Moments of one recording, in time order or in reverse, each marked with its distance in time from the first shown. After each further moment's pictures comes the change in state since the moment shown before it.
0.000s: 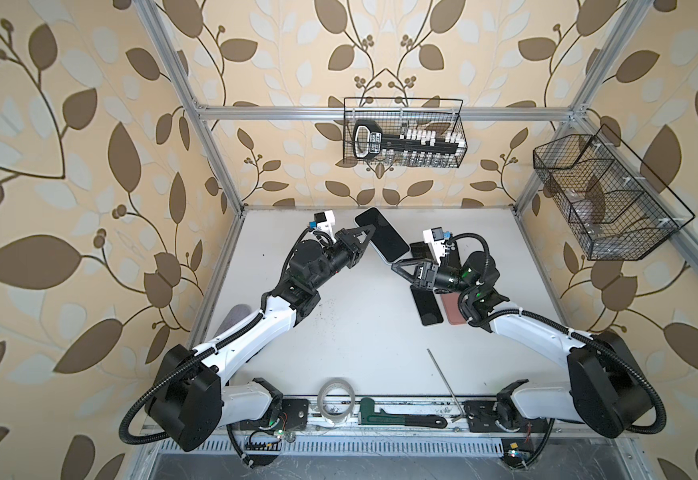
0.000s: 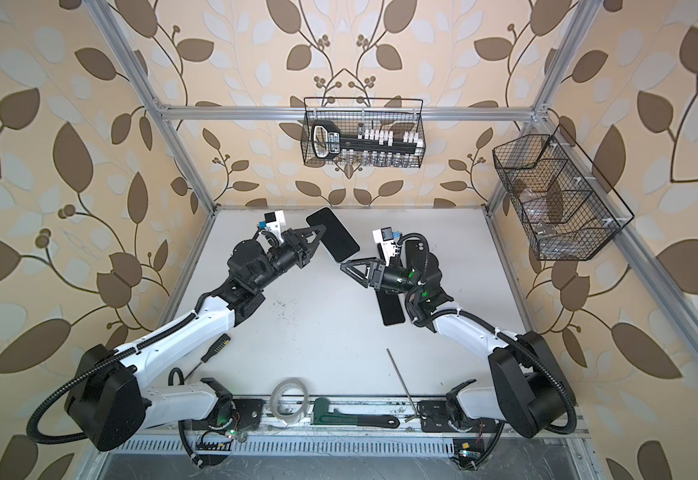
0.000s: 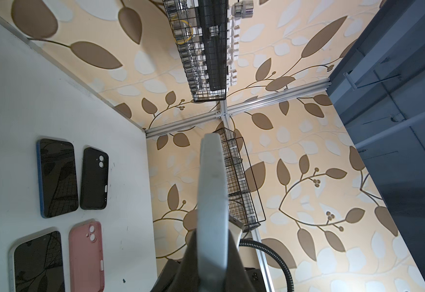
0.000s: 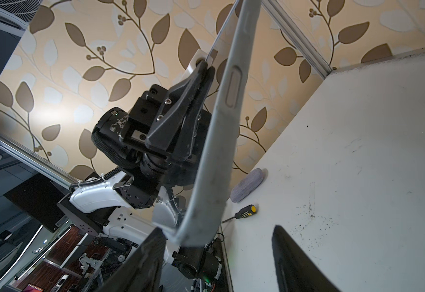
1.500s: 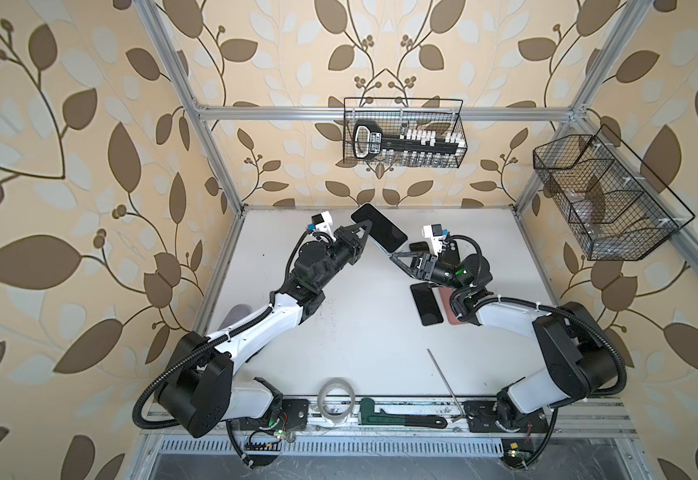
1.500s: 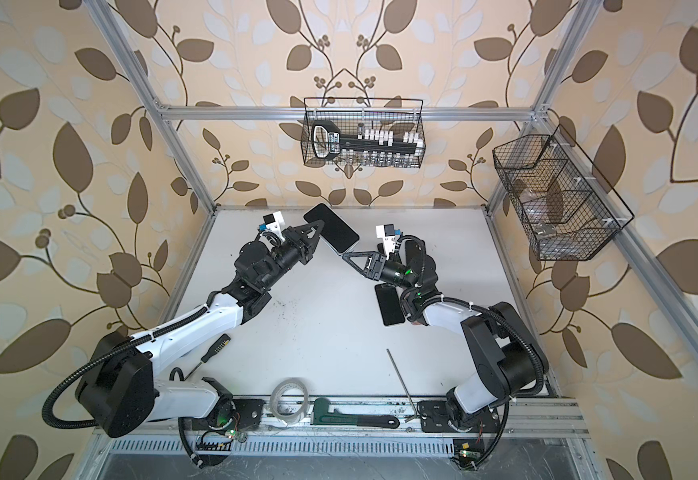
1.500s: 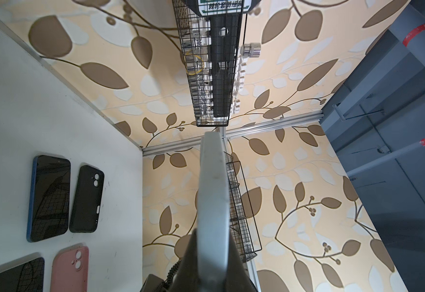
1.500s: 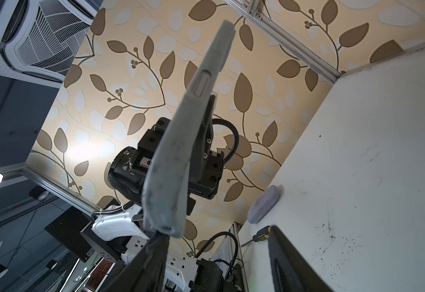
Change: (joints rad) left arm -0.008 0.069 -0.018 0.121 -0.112 -0.071; right arm -0.027 0.210 0.000 0.364 0.029 0.269
